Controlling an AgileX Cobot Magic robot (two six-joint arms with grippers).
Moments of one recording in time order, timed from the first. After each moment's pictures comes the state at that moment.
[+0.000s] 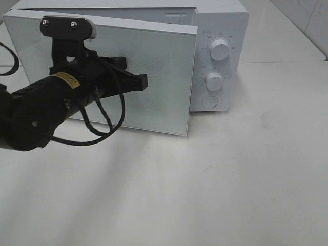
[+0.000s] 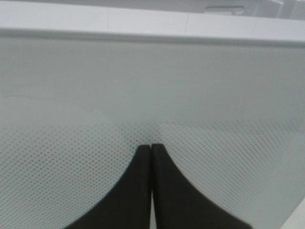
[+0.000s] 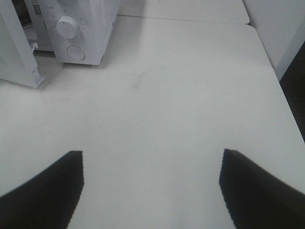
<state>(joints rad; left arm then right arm) -0.73 1.80 -0.76 -0.40 -0.77 0.11 0.16 0.00 -0.50 -0.06 1.00 0.06</state>
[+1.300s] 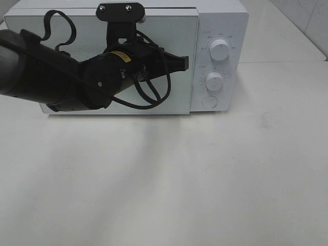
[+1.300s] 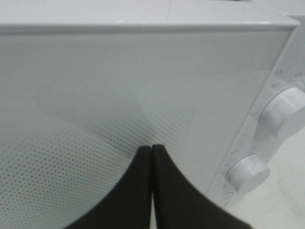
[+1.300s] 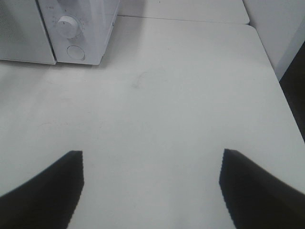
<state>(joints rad) -0.75 1.99 -1.12 -0.50 -0.56 0.20 0.16 0.00 -0.50 -0.06 1.00 0.06</state>
